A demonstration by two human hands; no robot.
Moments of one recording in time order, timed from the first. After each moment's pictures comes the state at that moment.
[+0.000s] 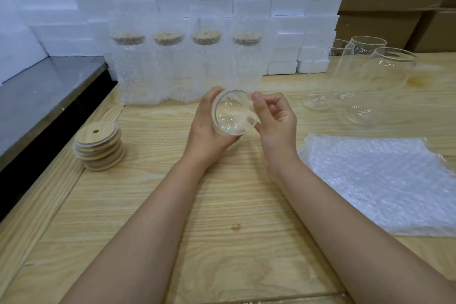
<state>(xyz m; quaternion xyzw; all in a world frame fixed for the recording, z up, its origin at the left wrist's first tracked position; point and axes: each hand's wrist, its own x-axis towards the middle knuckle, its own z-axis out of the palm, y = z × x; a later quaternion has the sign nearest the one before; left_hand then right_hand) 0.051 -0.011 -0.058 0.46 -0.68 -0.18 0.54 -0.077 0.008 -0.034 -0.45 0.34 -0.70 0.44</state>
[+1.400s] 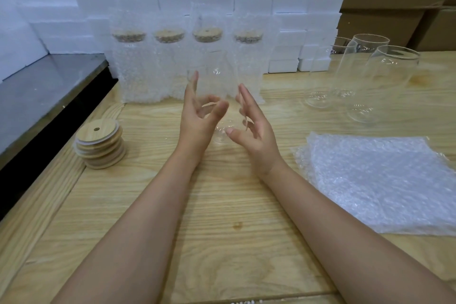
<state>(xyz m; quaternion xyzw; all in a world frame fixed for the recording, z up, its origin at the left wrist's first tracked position) 0.058 -0.008 -0.043 0.41 -0.56 -0.36 0.63 -0.069 0.021 -0.049 -0.65 0.36 -0.54 0.40</state>
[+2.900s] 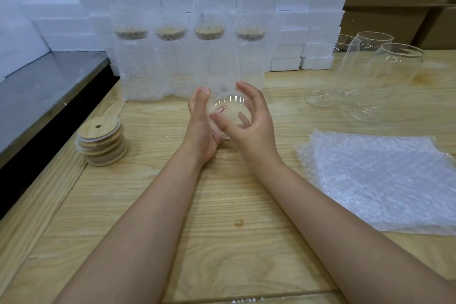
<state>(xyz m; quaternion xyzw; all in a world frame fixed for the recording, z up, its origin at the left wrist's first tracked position) 0.046 -0.005 -0.032 0.36 -0.27 -0.68 0.58 -0.050 0.024 -0.035 -0.58 0.40 -0.60 0.39</state>
